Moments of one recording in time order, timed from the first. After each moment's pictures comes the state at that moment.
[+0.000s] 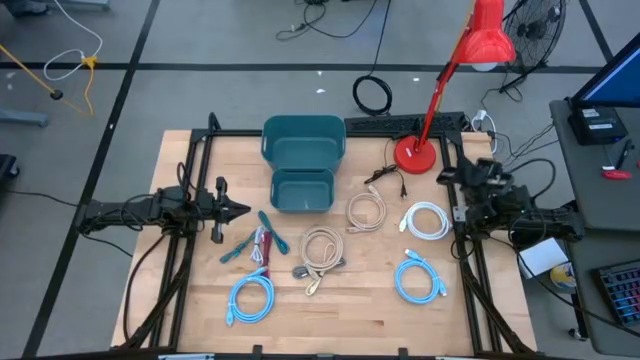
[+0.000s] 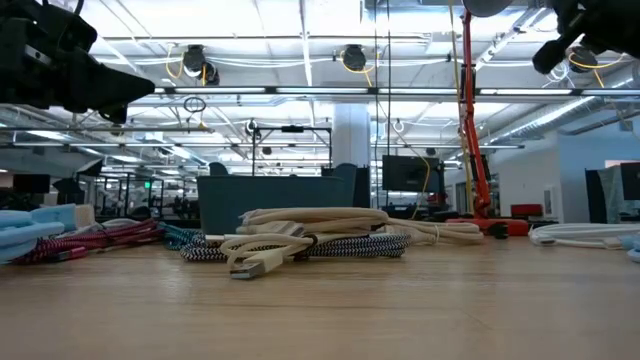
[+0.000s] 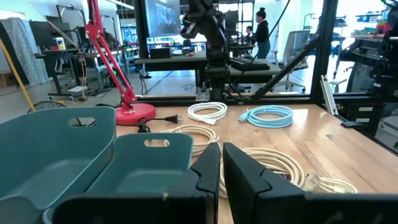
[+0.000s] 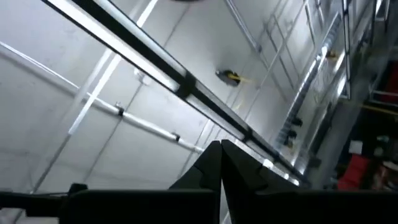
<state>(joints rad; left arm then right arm) 0.02 0.01 0.02 0.00 0.00 0.04 -0.07 0.06 0.01 0.98 0.35 1.09</state>
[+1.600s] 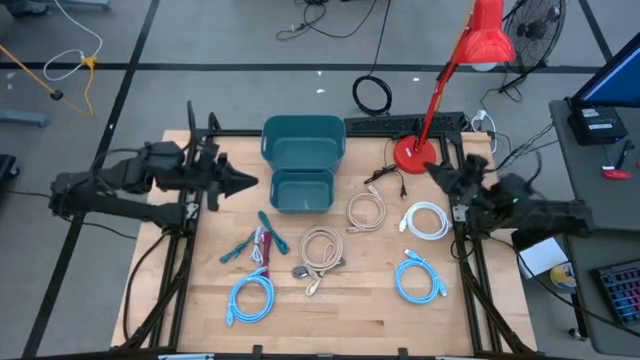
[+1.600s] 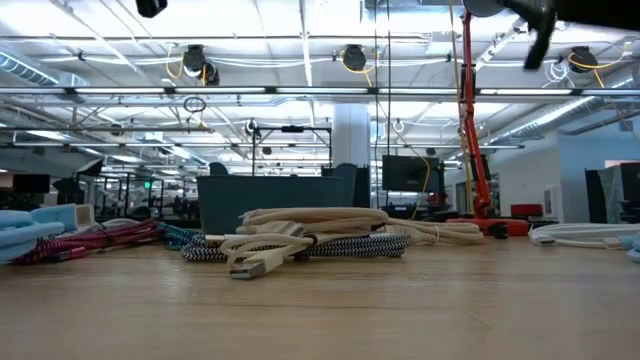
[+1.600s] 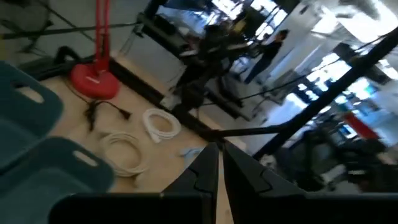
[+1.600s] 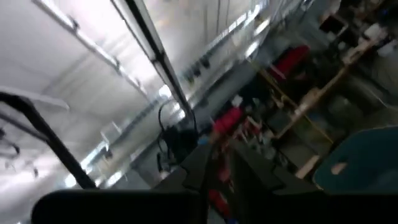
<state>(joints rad) 0.07 0.75 0.96 -0.34 0.03 -0.60 -0.06 0.31 0.37 0.31 0.23 0.75</state>
